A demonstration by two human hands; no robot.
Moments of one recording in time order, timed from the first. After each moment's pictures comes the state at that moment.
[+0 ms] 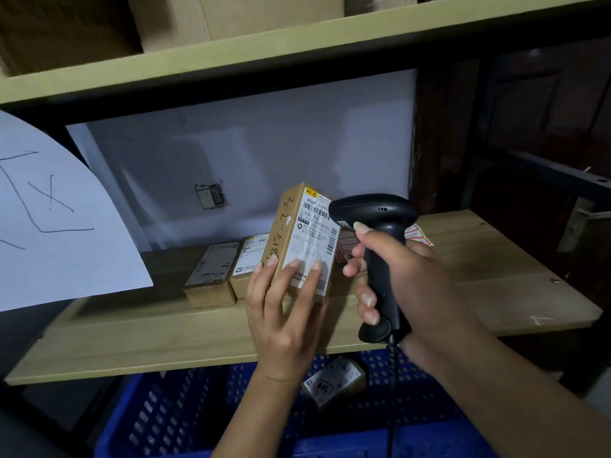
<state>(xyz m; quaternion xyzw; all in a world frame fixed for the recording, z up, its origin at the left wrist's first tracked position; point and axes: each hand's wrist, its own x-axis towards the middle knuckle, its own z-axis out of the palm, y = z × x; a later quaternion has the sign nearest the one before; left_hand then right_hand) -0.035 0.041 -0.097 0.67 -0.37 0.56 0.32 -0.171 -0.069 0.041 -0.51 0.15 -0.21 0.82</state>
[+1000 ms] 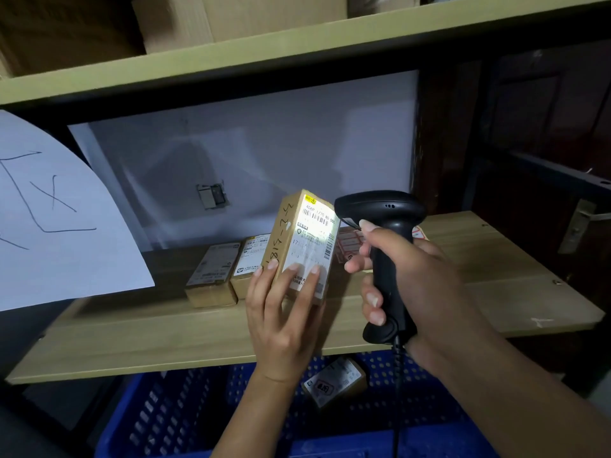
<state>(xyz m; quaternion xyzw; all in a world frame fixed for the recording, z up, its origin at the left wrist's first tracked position) -0.024 0.045 -0.109 0.68 -0.37 0.55 0.31 -0.178 -0.069 0.046 -0.53 0.16 -0.20 0.81</state>
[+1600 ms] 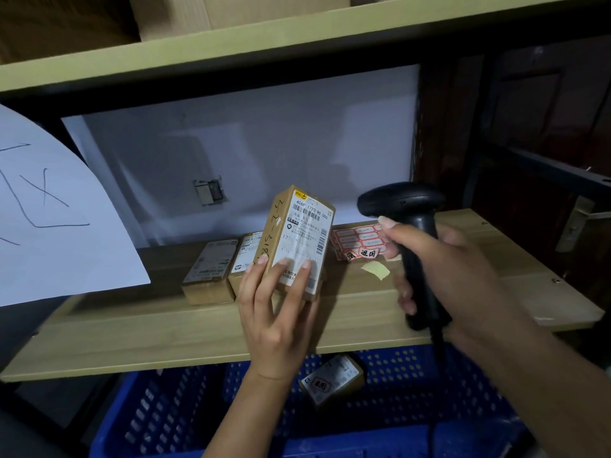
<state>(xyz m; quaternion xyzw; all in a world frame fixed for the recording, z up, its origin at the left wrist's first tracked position) -0.024 0.049 -0.107 0.68 -0.36 0.54 0.33 -0.180 -0.105 0.040 -0.67 0.21 -0.22 0.68</state>
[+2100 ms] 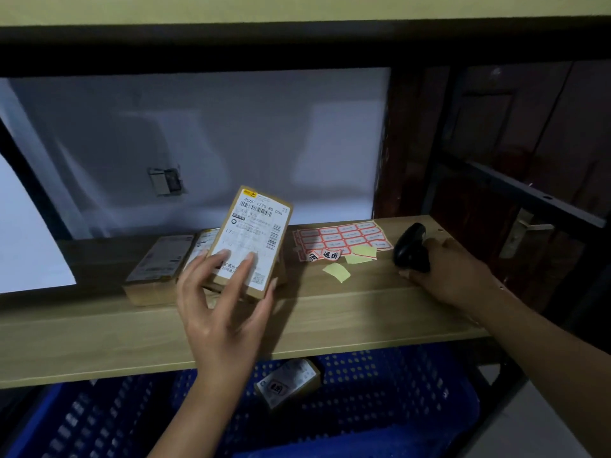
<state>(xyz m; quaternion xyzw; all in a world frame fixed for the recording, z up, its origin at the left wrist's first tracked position) -0.027 0.045 -0.096 0.69 -0.31 0.50 0.43 -0.153 -0.278 -0.040 -0.94 0.34 -0.07 0.07</state>
